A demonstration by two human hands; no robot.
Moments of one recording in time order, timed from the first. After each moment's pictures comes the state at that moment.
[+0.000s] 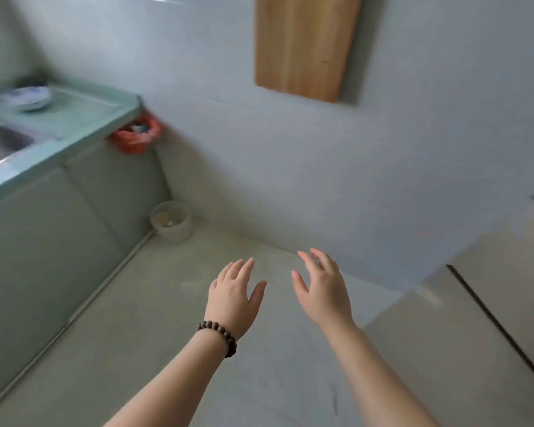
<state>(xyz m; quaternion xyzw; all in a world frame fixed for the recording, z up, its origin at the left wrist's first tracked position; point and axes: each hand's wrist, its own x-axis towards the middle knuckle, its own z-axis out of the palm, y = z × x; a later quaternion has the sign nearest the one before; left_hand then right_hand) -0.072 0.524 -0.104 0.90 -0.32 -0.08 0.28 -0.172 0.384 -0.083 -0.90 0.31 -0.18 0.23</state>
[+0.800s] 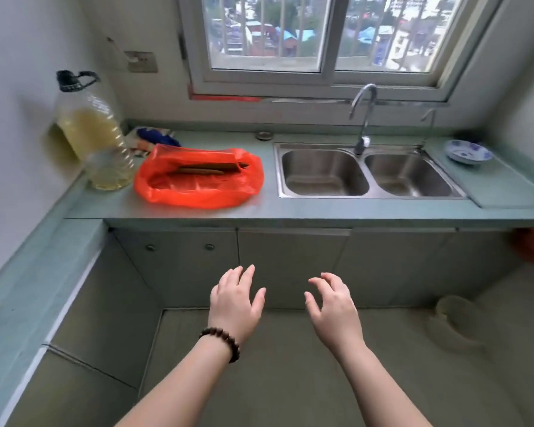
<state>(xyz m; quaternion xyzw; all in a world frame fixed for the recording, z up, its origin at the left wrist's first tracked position) 0.098 1.148 -0.105 0.94 0.24 0.08 0.23 0.174 0.975 -0.097 -0.93 -0.20 0.02 0.31</state>
